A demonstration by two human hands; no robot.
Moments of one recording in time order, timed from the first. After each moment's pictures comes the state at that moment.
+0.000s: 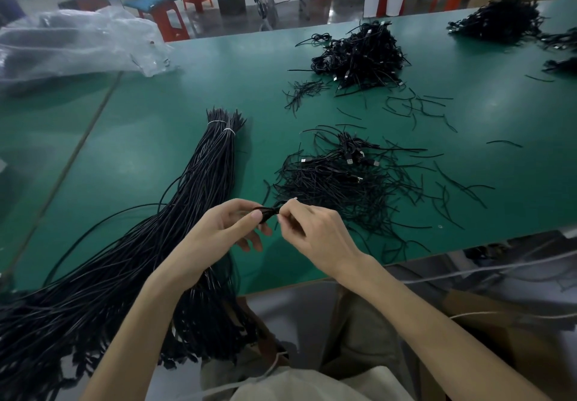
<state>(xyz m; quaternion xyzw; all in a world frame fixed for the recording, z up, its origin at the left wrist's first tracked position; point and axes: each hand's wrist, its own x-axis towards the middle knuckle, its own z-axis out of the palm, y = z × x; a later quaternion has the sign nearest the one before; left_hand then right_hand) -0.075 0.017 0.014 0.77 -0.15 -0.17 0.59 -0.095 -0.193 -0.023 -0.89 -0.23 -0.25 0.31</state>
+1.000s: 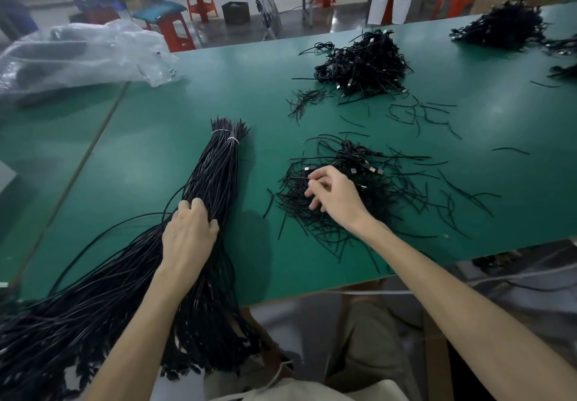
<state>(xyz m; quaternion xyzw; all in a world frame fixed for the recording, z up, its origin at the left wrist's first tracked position) -0.031 0.045 -0.024 0.99 0.04 0.06 0.11 -0.017 -0.238 -0.032 -0.83 0.03 -0.03 0.56</state>
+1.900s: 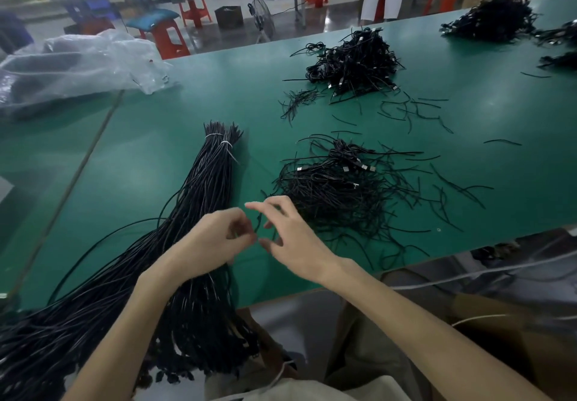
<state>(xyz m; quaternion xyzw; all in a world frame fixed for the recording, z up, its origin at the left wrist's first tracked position) -0.049 0.019 0.017 0.92 -0.19 -0.13 0.31 -0.078 -0.173 -0.032 -0.88 -0.18 -0.01 0.44</state>
